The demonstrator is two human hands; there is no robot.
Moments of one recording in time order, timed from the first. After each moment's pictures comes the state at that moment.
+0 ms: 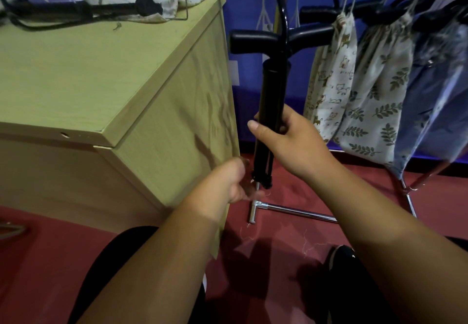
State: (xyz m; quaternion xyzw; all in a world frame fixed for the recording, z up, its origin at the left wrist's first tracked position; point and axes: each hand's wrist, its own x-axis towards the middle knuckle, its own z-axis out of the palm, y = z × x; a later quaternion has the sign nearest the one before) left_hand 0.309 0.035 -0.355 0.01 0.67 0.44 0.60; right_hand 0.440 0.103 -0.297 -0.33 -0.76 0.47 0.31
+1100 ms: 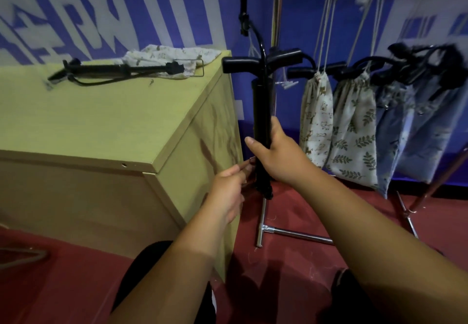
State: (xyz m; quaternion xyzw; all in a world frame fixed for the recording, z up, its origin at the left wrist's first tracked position) left_hand 0.331 -0.011 -0.284 0.14 0.58 0.66 0.47; right_hand 0.431 0.096 -0.246 -0.33 -0.80 0.43 0.25
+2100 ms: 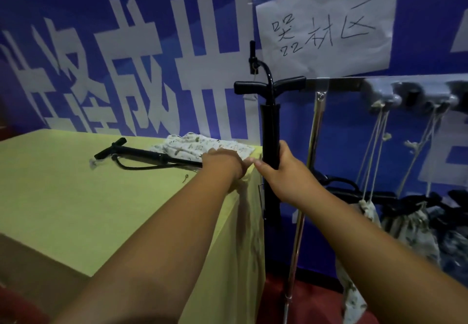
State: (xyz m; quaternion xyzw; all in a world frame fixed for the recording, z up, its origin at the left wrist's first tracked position) left_hand 0.131 0.159 -0.074 0.37 0.92 -0.09 0.03; right_hand 0.316 0.184 -0.086 -0.29 -0.82 0.40 0.28
